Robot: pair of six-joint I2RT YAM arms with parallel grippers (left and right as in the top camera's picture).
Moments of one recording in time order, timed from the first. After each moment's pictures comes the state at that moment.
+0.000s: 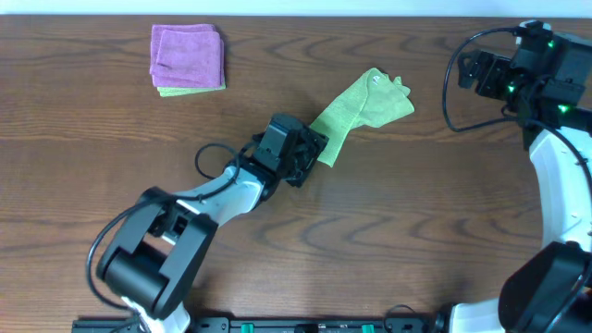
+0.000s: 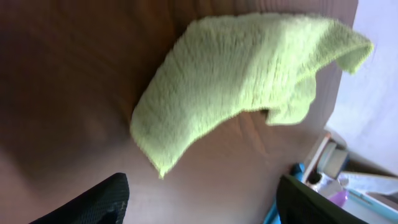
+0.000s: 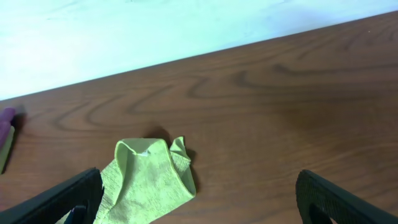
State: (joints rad) left arm -0.57 1.85 0.93 0.15 0.24 -1.50; right arm -0.26 1.63 1.33 -0.35 -0.34 0.12
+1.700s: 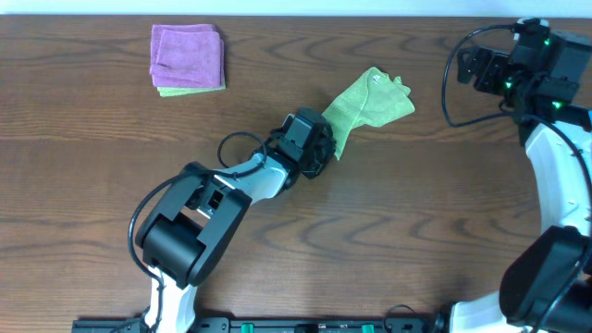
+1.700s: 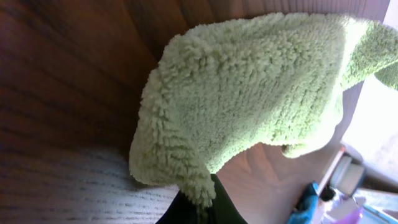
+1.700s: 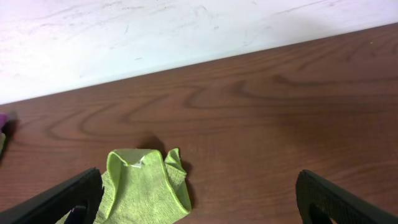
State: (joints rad) left arm -0.61 2.04 1.10 0.16 0.20 -1.53; right arm -0.26 1.68 1.33 -0.26 -0.34 0.12
